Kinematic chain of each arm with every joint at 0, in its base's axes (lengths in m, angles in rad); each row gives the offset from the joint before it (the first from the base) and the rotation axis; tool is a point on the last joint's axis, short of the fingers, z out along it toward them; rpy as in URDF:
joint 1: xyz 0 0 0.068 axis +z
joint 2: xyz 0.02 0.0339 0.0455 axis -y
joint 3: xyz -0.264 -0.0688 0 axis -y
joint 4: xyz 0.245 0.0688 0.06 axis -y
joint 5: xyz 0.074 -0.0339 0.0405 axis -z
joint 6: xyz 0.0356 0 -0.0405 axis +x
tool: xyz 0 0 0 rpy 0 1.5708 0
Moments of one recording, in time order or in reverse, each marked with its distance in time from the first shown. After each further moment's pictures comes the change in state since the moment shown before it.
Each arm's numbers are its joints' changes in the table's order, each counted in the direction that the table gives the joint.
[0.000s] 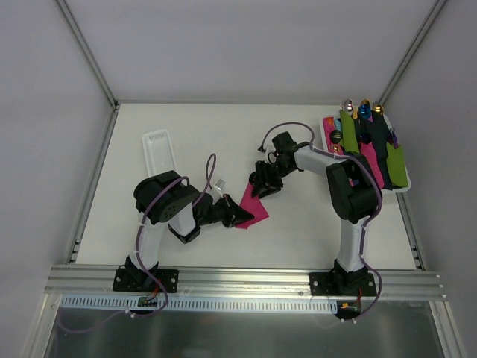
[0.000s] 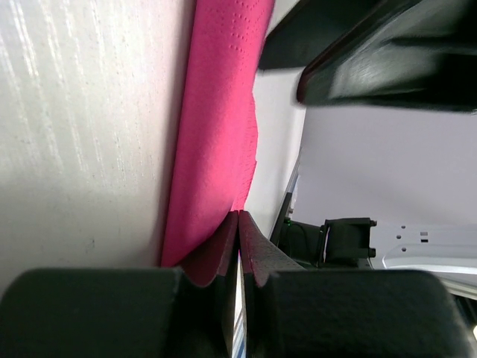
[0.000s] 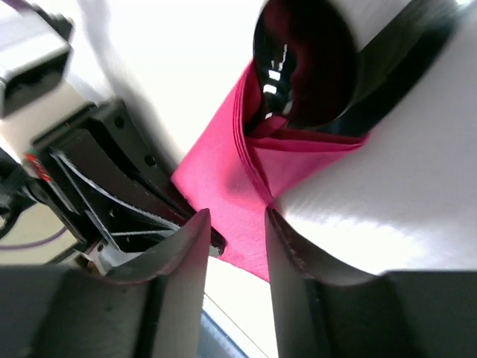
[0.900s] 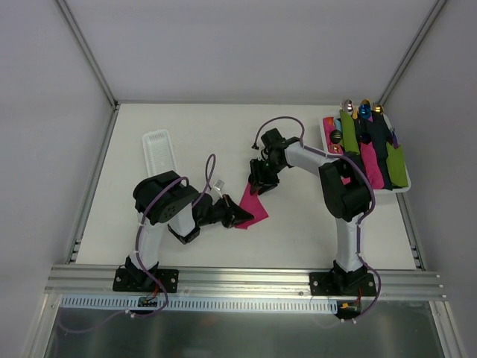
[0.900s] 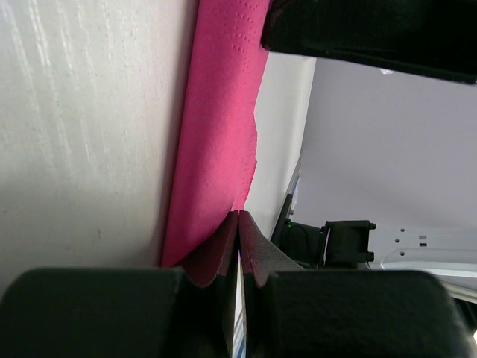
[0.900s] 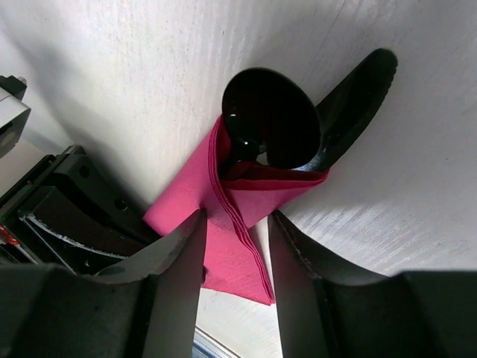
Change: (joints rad) left arm 0.000 0.011 -0.007 -0.002 -0.009 0.000; right arm 0.064 -0.047 0.136 -0.084 0.238 0.014
